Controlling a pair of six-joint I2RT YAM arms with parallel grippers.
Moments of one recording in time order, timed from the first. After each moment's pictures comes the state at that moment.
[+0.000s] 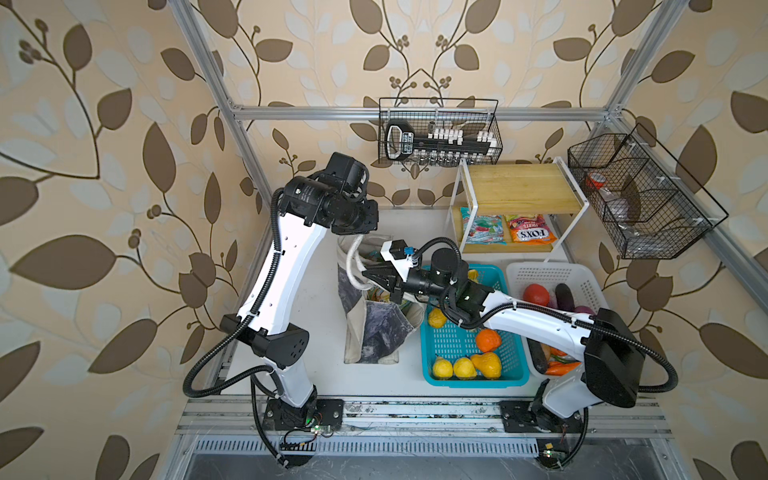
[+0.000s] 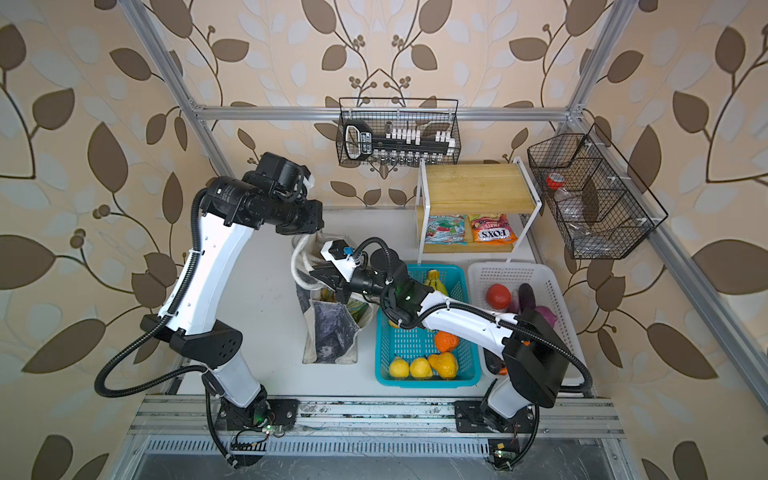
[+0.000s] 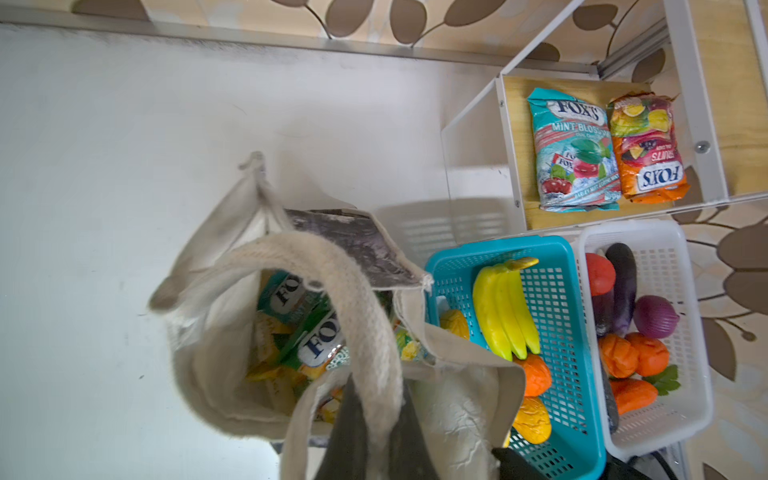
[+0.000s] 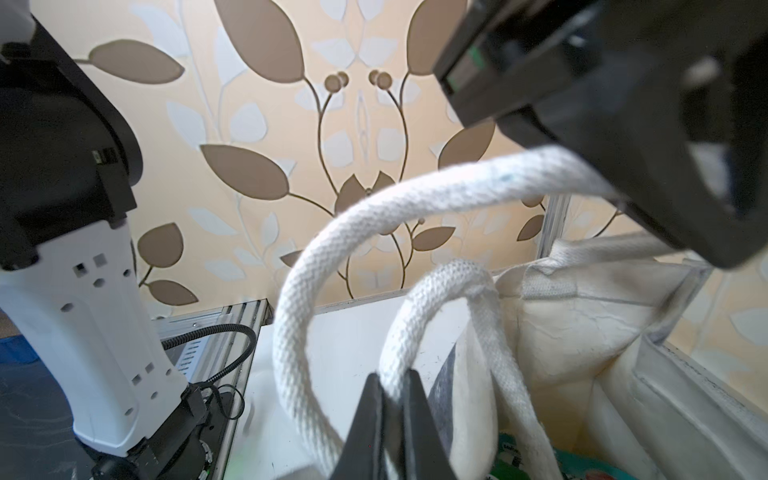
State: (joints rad) left arm -0.43 1.77 2.35 -1.49 0.09 -0.43; right arm 0.90 1.58 1.12 0.46 -0.37 0.01
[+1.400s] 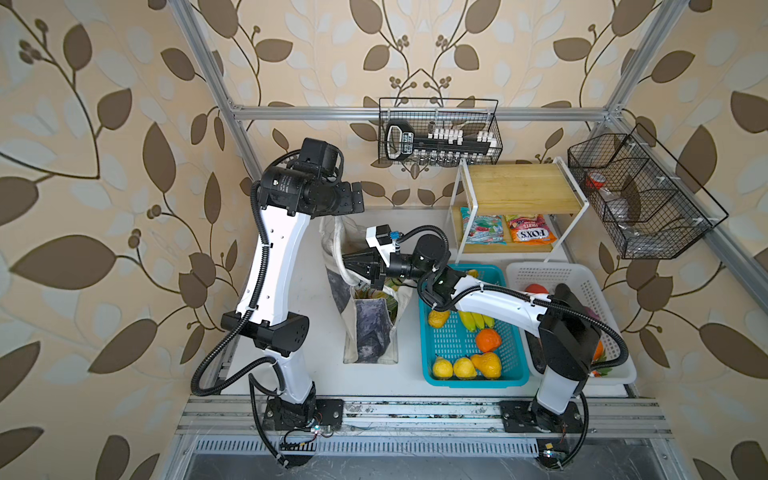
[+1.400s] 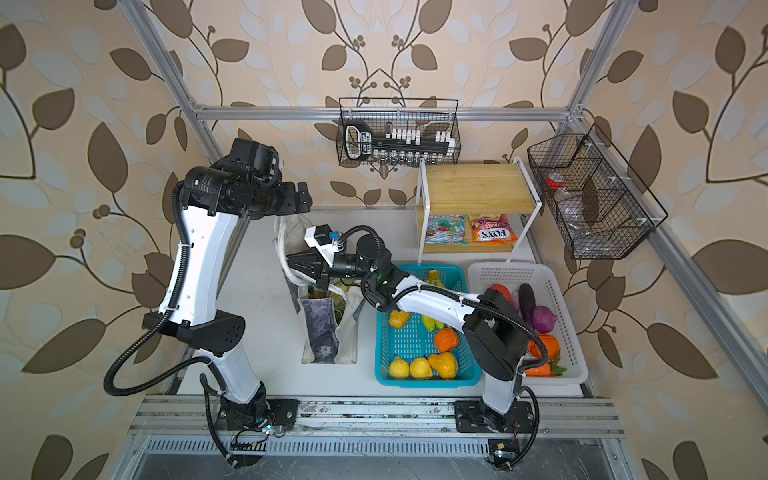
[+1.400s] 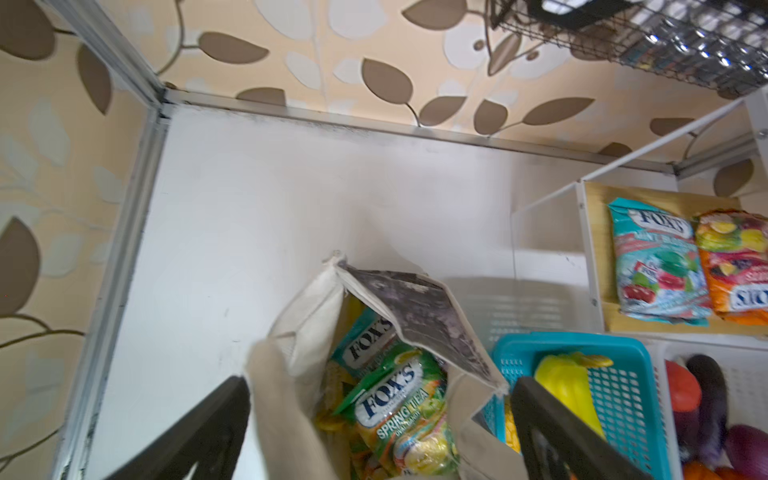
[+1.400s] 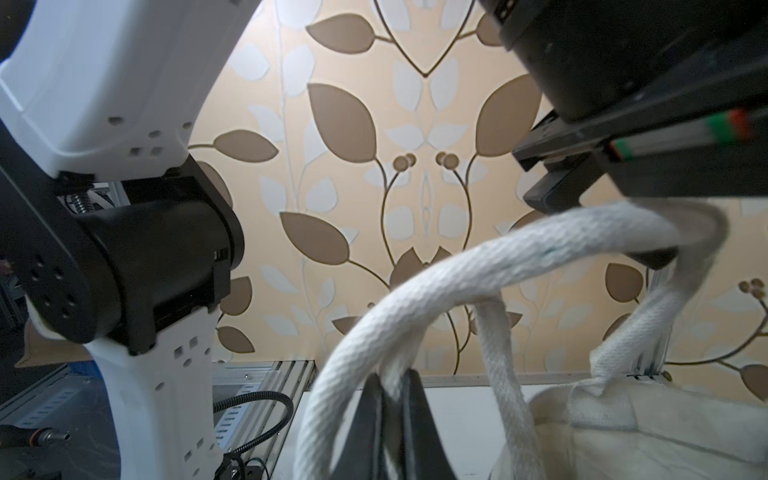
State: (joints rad) left arm -0.26 1.78 2.46 -1.50 -0.10 -0.37; right arm 0.88 1.81 1.35 0.71 -0.61 0.15
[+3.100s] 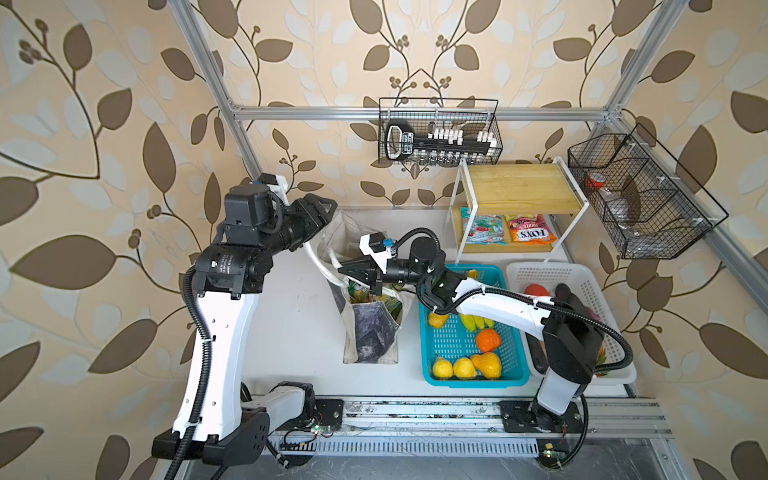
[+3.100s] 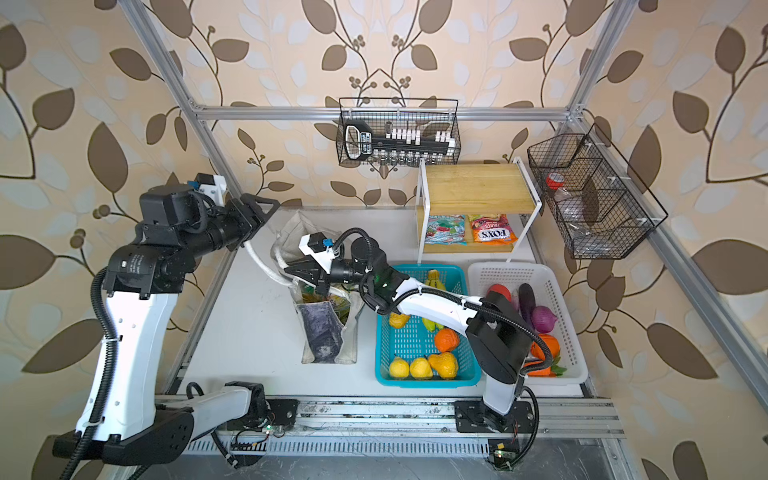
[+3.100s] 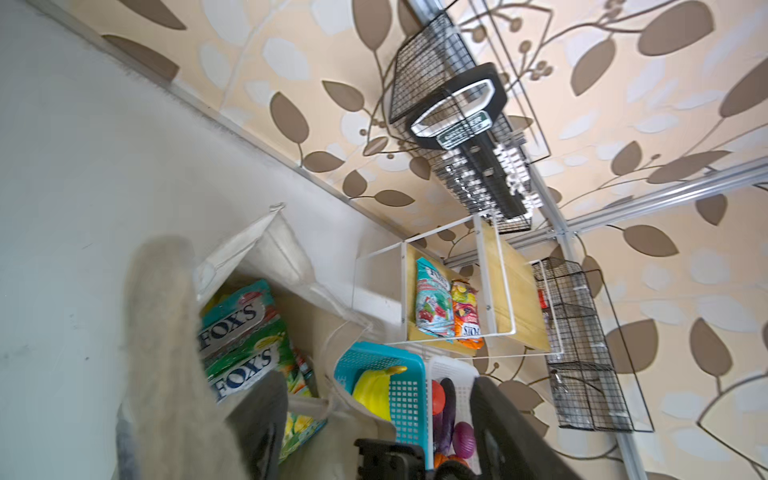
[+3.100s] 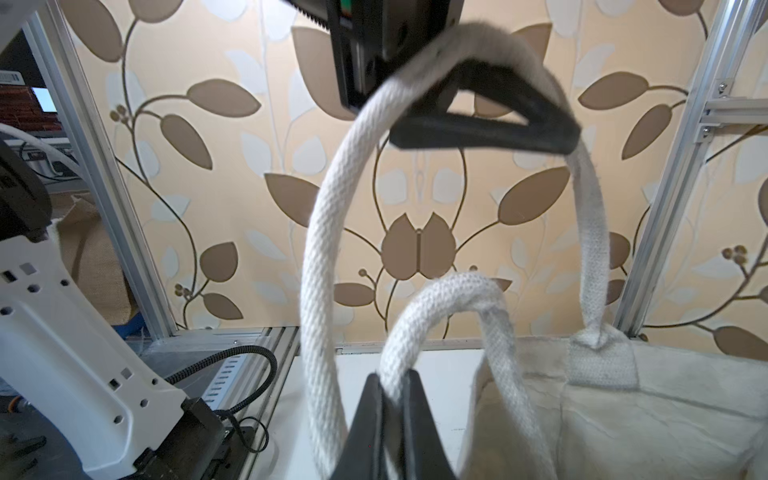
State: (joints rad) left arm -0.09 1.21 1.77 -0.96 0.36 -0.78; right arm 0.90 1.78 1.33 0.55 -0.56 0.02
